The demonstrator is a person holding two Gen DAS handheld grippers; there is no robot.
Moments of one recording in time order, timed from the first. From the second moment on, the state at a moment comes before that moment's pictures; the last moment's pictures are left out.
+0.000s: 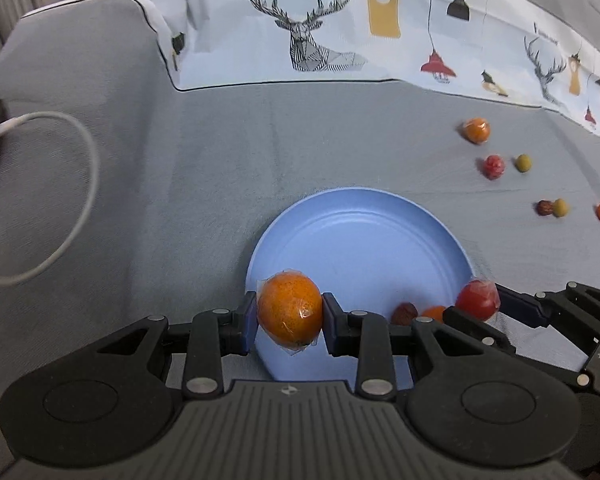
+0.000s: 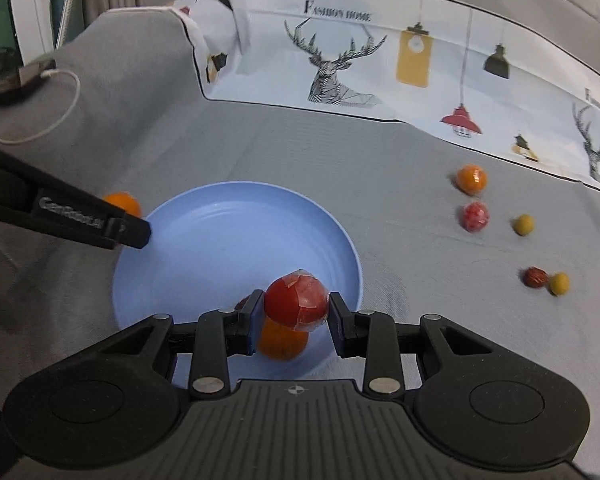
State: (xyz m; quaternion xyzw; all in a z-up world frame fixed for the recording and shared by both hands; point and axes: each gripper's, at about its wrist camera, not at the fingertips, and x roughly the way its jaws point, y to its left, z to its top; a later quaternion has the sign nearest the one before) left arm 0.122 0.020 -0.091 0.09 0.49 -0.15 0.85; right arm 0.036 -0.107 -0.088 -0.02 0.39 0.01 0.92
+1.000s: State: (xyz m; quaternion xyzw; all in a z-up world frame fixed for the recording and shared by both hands) left arm -0.043 0.074 0.014 0.08 0.42 -0.11 0.90; right arm -0.137 -0.084 0.010 -0.05 0.30 0.01 0.95
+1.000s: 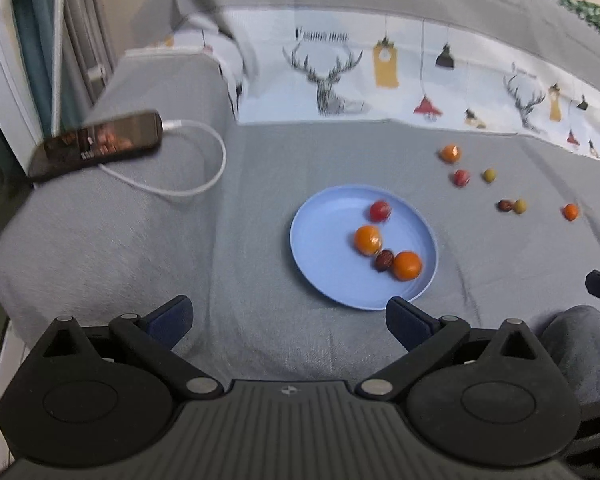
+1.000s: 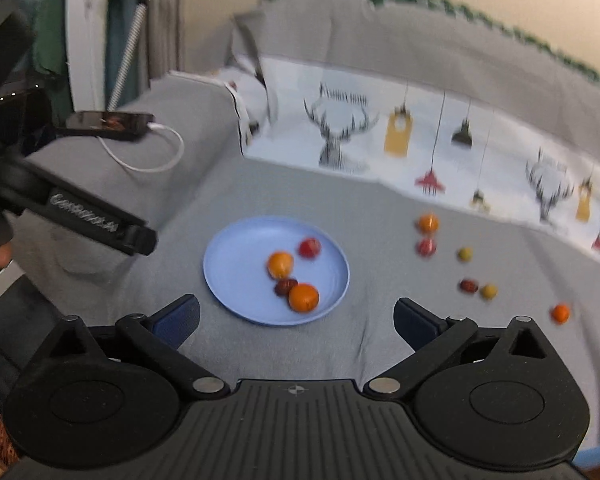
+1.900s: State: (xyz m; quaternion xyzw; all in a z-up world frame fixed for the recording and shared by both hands) left arm -0.103 0.071 0.049 0.09 0.36 -0.11 0.92; right arm -0.191 -0.079 0.033 -0.05 0.24 0.01 0.97
